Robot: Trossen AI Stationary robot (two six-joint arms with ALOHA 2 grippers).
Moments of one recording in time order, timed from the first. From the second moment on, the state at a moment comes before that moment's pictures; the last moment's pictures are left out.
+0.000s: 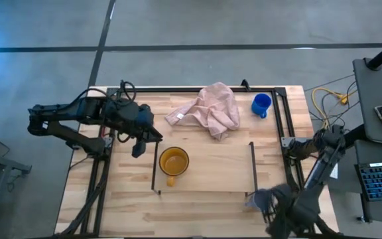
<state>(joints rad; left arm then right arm) -0.06 1.16 1.45 -0.94 0.05 -0.26 0.99 1.76 1.61 -1.57 -0.27 2.34</state>
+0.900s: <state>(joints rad) -0.06 1.17 1.45 -0.94 0.06 -0.41 1.01 1.31 1.12 -1.15 0.07 2.20</state>
